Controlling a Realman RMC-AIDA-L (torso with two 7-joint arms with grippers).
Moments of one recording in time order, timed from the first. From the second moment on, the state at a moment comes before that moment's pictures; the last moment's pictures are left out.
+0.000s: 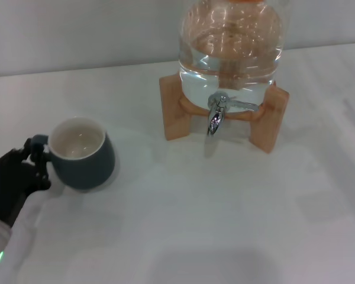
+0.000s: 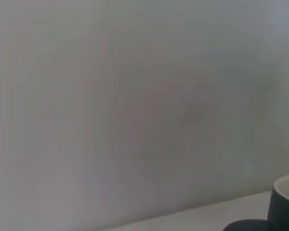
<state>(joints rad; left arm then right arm) -0.40 -2.08 2.84 0.23 -1.20 1.13 -0.01 0.27 2.00 -0.89 -0.19 -0.57 -1.44 0.54</state>
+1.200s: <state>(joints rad) -0.52 -2.09 2.84 0.27 -1.01 1.04 -0.03 0.27 2.00 -0.90 -0.19 -0.57 -1.45 0.54</state>
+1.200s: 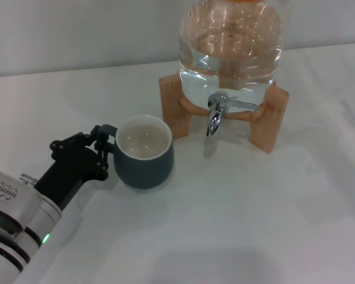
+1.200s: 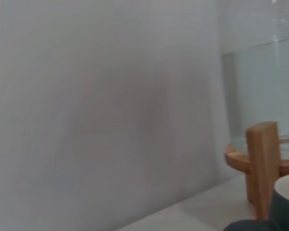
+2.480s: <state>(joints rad) -0.62 -2.10 2.84 0.31 -0.86 0.90 -0.04 0.27 2.01 -0.95 -0.18 -0.57 -1.45 0.55</state>
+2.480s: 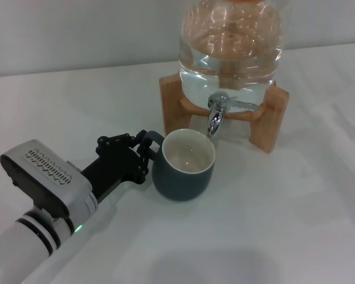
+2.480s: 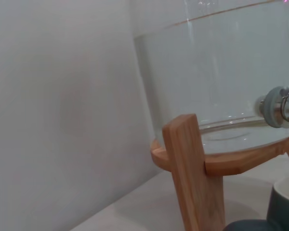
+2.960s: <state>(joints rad) -0.65 -2.10 2.84 0.30 -0.85 0.89 -0.04 0.28 2.01 -0.96 -0.18 -0.57 -1.44 0.55</state>
